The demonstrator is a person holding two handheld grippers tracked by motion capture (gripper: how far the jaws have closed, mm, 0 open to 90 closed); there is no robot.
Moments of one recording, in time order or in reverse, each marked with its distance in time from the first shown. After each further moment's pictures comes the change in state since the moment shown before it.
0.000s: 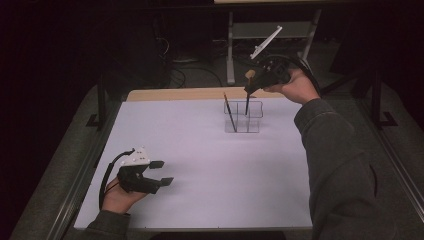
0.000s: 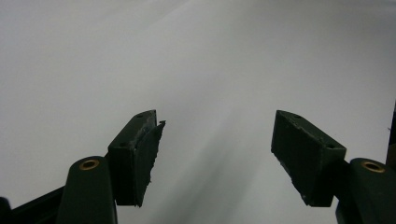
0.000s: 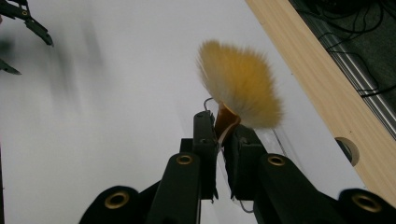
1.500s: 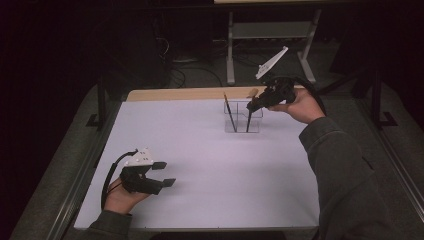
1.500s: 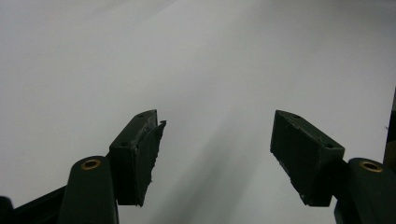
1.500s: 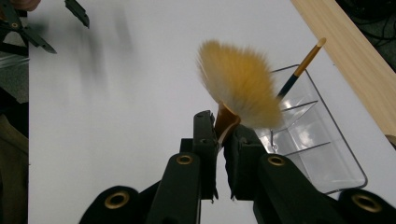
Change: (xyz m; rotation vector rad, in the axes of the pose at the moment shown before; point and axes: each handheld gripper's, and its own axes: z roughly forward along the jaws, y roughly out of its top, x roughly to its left) left arm -0.005 0.002 0.005 0.012 -0.010 -0.009; right arm 0.030 -0.037 0.009 -0.028 0.062 -0.047
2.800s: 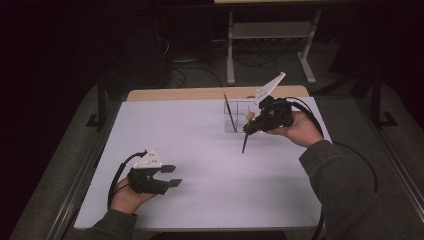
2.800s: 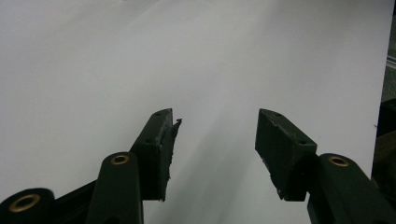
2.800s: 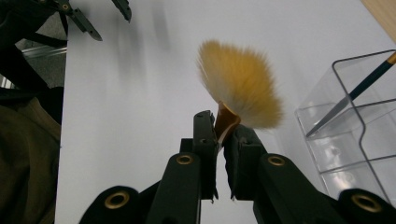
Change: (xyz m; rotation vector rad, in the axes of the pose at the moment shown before) left arm -0.011 0.010 0.011 0.025 -0.031 0.062; right arm 0.043 -0.029 0.025 -0.020 0.085 -0.052
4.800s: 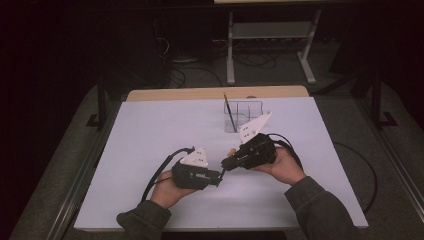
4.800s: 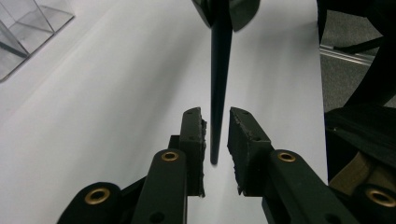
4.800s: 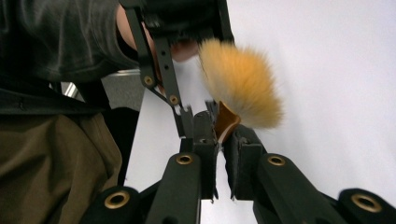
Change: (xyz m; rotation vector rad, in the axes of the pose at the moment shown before) left arm -0.041 0.068 0.070 -0.013 -0.210 0.158; right arm 0.076 -0.016 0.057 -0.178 0.189 -0.134
